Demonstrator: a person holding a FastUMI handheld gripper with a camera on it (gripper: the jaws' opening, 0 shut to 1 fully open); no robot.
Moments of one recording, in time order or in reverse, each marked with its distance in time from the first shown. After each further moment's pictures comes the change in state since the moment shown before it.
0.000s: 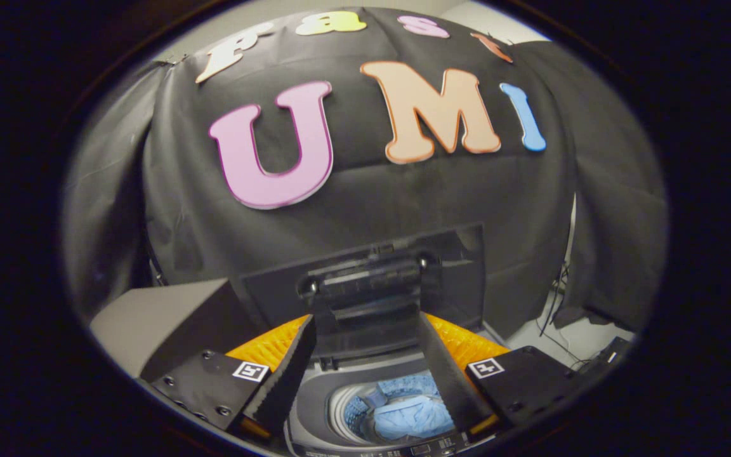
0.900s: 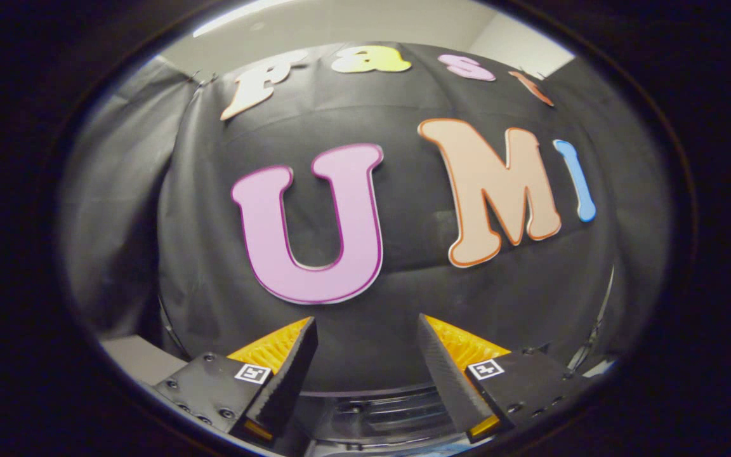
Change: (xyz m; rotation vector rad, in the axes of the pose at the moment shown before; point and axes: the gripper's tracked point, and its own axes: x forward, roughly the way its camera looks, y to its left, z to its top) arm 0.101 0.062 0.102 -0.119 -0.245 0.101
